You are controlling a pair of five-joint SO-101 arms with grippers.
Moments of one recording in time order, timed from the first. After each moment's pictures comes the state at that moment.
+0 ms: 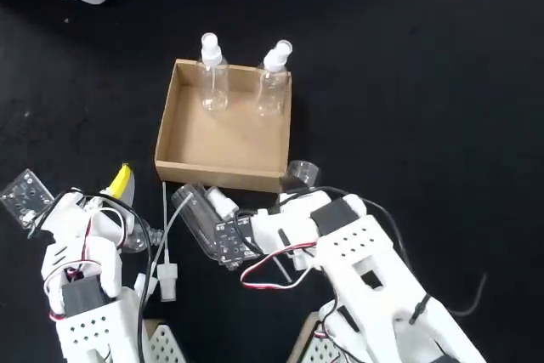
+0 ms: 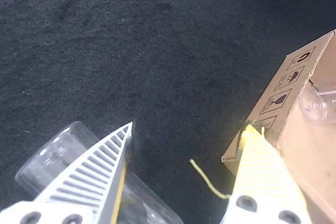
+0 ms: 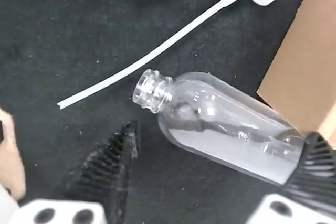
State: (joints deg) left arm -23.3 -104.0 96.0 51.8 23.1; right arm -27.1 -41.4 66.3 64.5 76.7
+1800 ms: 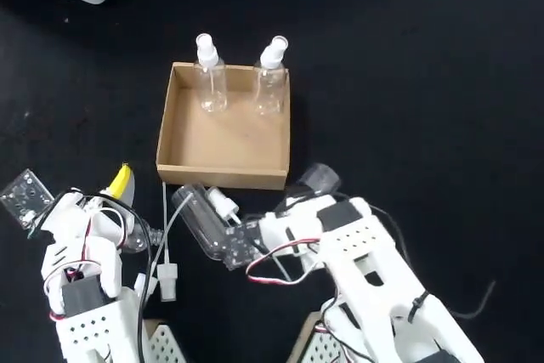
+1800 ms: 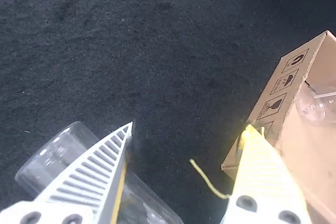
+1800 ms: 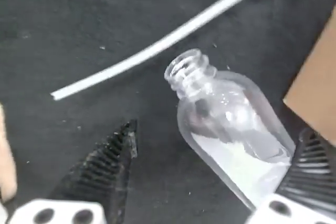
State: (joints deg) left arm -23.3 -104.0 96.0 51.8 23.1; right arm -22.2 -40.2 70.5 59.0 81.5
